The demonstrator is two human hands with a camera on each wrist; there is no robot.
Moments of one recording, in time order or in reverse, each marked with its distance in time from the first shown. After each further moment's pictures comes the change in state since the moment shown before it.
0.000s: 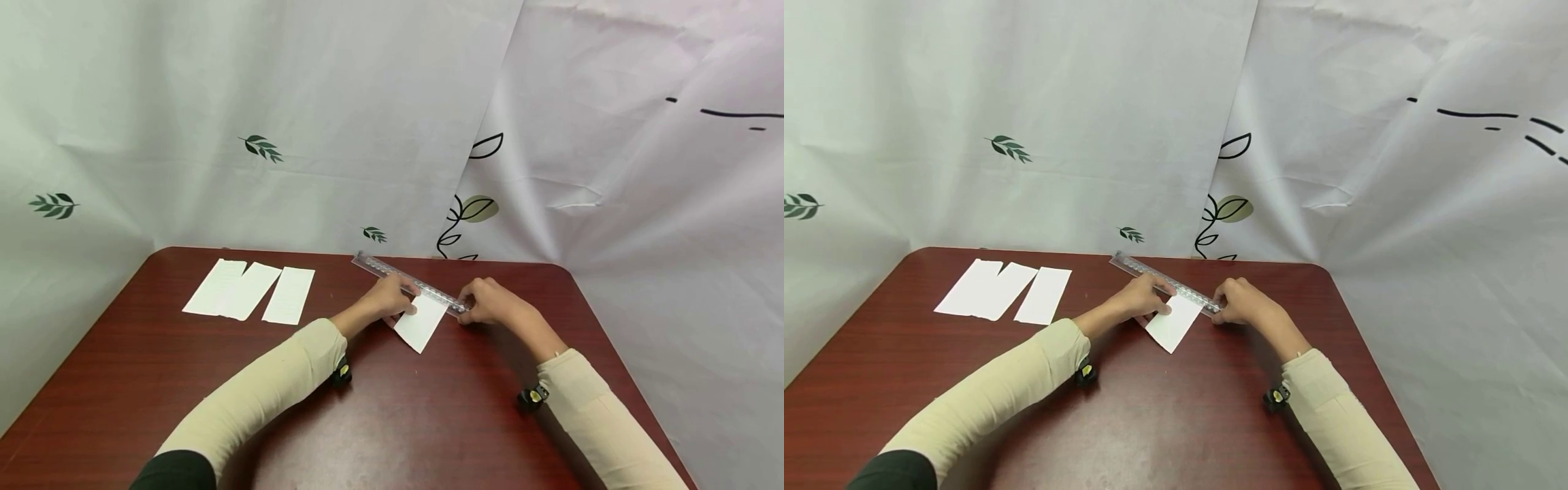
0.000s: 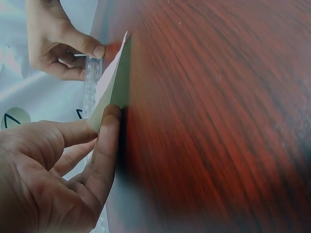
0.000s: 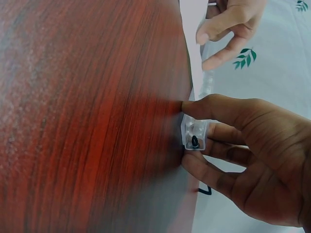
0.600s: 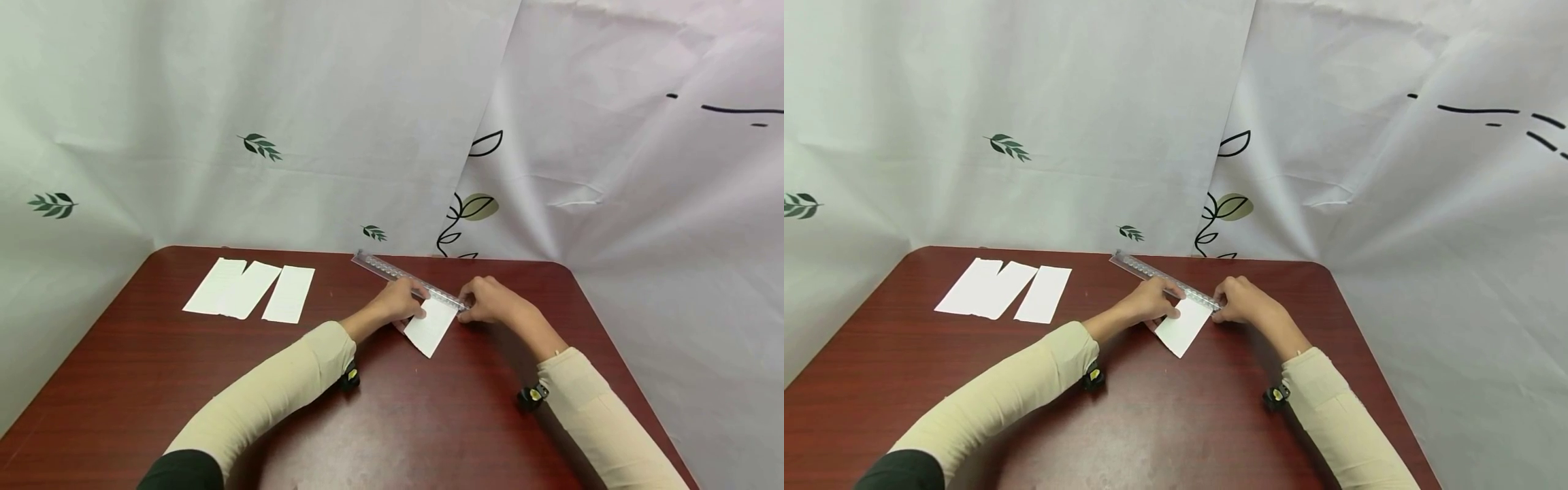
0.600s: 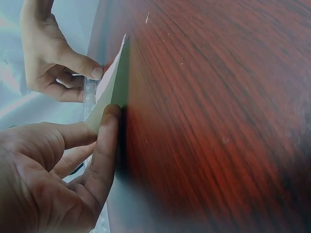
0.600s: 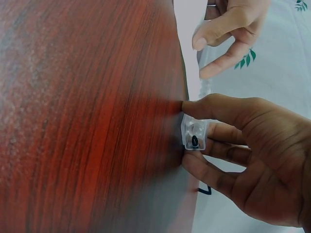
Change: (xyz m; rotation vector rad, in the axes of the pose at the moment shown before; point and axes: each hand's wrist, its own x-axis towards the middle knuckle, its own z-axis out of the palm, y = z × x) left_hand -0.004 0.012 0.017 -0.012 -0.009 0.008; right_hand -0.002 0.000 -0.002 0.025 -0.001 -0.032
